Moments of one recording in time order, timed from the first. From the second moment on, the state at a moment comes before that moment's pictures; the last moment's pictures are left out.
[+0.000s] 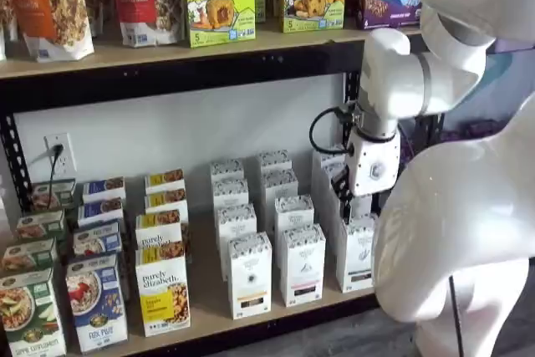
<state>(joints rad) -0.14 -0.42 -0.33 -0.03 0.68 -0.11</state>
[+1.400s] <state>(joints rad) -0.18 0.38 -0.67 -0.12 0.21 -0.05</state>
